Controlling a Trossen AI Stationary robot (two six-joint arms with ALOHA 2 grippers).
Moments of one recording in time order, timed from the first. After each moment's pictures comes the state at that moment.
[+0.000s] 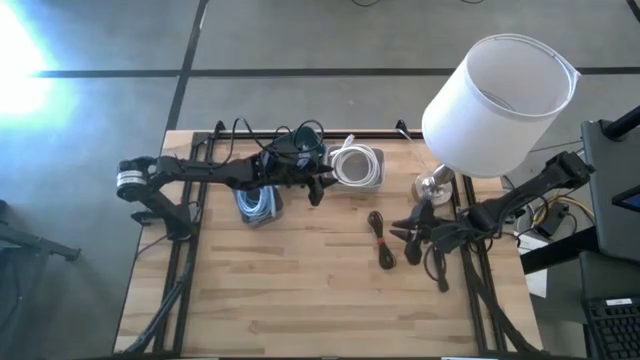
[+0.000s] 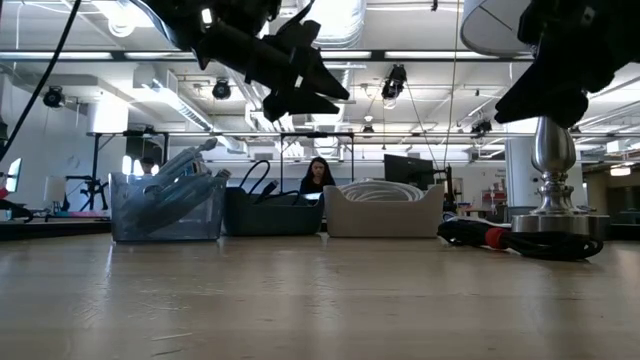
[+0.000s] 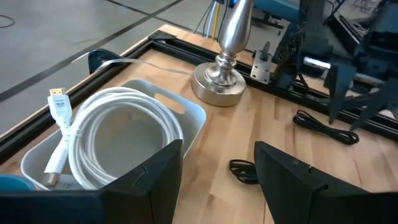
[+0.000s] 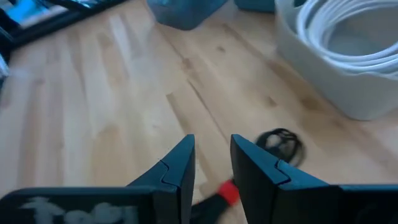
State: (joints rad) left arm 0.25 1.52 1.01 0.19 0.02 -0.23; right arm 0.48 0.89 0.49 -0.31 0.60 0.77
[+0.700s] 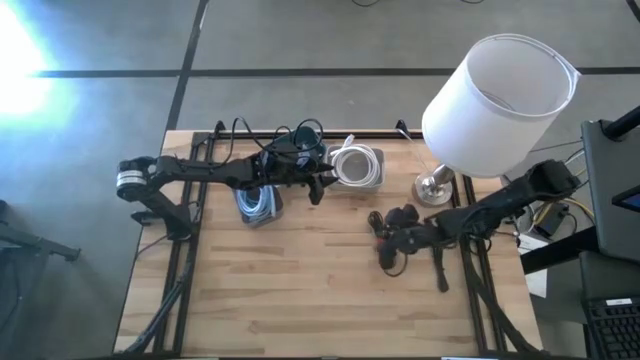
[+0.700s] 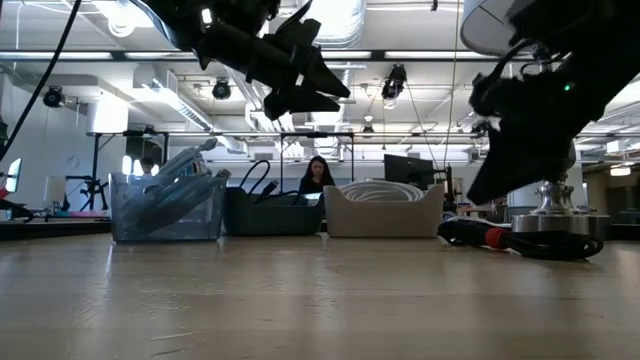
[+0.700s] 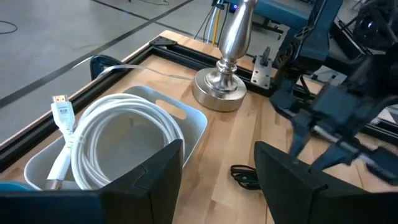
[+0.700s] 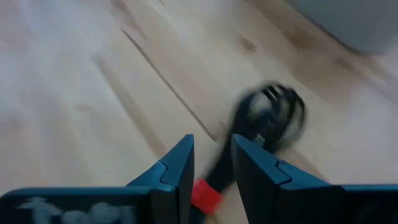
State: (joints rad) left arm 0.25 1.52 1.01 0.21 0.01 -0.23; right arm 0.31 1.31 0.51 -0.14 0.50 0.89
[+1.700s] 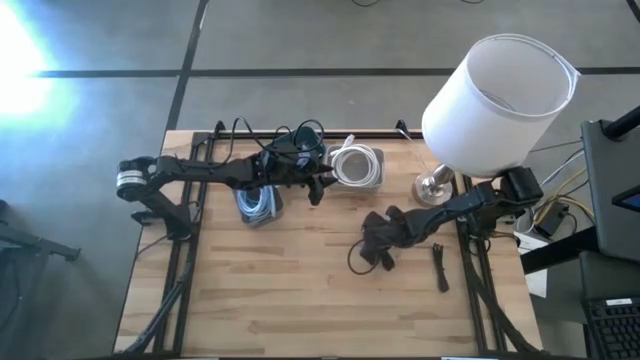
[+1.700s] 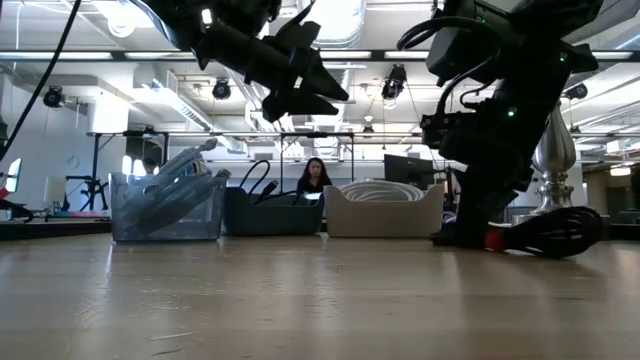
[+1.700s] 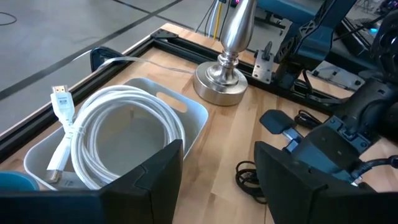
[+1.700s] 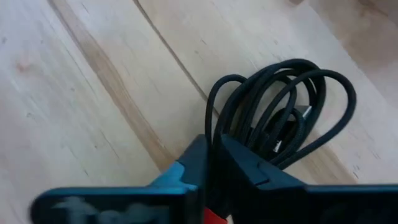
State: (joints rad) left arm 0.25 1.52 1.01 0.19 0.01 -0.24; right arm 0.20 1.64 0.78 -0.38 0.29 0.80
